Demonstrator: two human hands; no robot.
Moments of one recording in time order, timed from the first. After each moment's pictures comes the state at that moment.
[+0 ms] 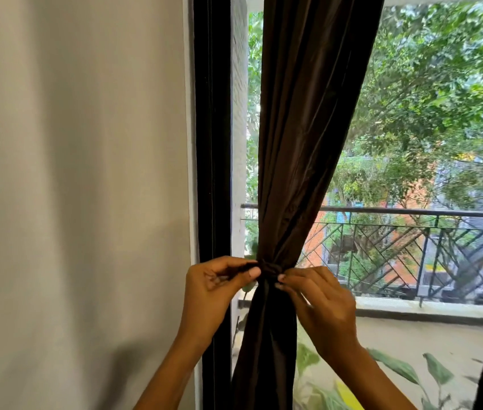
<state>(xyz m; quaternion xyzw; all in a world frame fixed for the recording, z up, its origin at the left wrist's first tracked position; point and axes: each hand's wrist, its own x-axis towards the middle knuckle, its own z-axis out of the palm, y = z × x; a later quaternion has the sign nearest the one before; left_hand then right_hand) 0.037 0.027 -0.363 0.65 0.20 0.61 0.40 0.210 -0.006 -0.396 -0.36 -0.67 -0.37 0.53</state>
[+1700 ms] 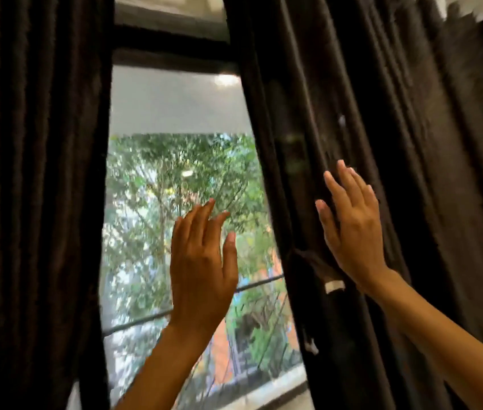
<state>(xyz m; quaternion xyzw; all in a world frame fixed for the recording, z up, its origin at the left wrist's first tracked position) 0.318 -0.069 -0.191 0.72 0.02 0.68 -0.13 0.513 -0.201 -0.192 -0.55 -0.34 -0.62 0.45</state>
